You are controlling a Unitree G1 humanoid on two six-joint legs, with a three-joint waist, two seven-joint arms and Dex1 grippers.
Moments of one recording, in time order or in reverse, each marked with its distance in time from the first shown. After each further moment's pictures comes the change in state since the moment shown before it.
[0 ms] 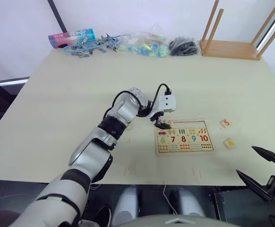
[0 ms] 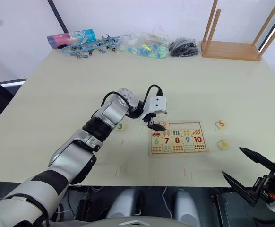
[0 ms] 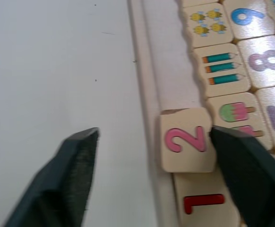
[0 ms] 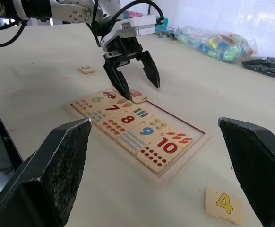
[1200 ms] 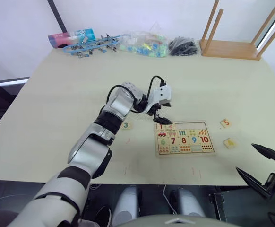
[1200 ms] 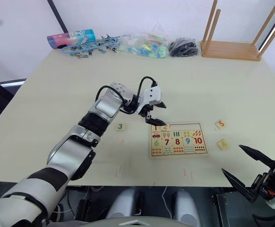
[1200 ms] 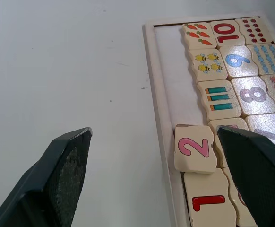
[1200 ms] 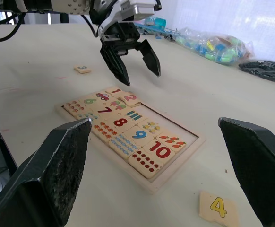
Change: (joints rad) left arm -0.045 0.000 0.099 0.122 -0.100 -0.038 -0.054; right arm -0.026 -0.003 0.000 0.009 -0.013 -0.002 -0.008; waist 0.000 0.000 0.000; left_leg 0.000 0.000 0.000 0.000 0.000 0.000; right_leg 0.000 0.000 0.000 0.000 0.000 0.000
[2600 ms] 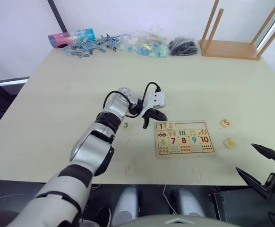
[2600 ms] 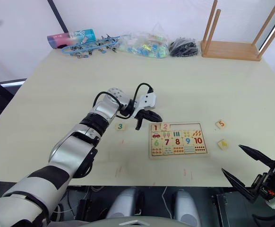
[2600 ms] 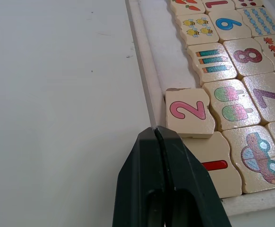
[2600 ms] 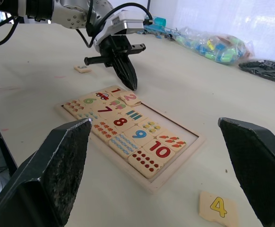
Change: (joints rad) left arm -0.027 -0.010 0.037 0.258 0.023 -0.265 -0.088; right arm 0.000 0.000 0.000 0.000 -0.002 0.000 -0.002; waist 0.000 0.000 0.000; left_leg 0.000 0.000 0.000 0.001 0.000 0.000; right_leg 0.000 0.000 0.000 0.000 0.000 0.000
